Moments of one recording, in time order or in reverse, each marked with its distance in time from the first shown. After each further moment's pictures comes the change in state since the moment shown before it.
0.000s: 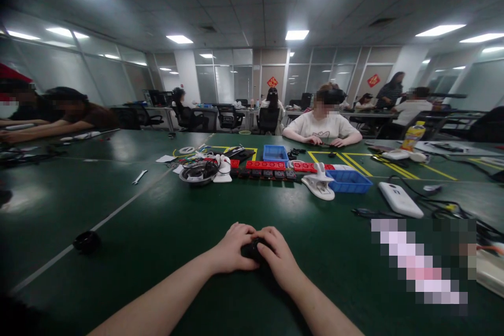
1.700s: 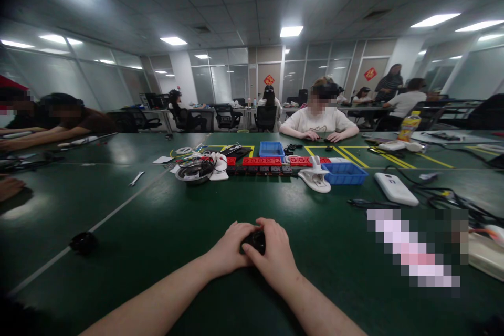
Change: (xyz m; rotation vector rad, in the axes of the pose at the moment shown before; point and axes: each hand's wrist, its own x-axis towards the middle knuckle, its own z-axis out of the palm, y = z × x) left_hand -0.002 0.011 0.016 -0.069 0.091 -0.029; right_hand -0.010 -0.007 0.007 -0.392 0.195 0.025
